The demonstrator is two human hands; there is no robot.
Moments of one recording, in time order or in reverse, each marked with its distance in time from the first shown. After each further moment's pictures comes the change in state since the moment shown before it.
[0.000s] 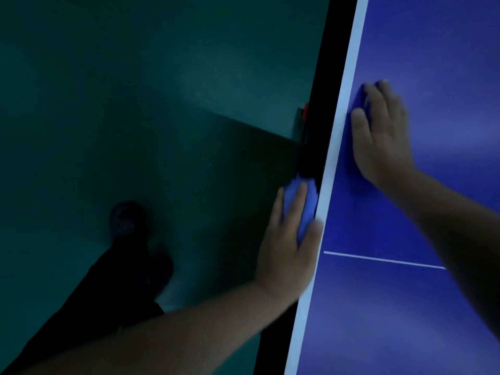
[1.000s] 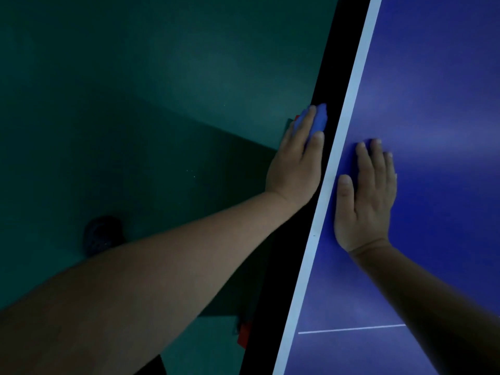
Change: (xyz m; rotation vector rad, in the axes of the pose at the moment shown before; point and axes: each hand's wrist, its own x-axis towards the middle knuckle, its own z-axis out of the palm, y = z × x) left_hand 0.241 0.065 -0.018 -0.083 0.060 -0.042; right_hand 0.017 -0.003 0.006 0.005 0.056 0.005
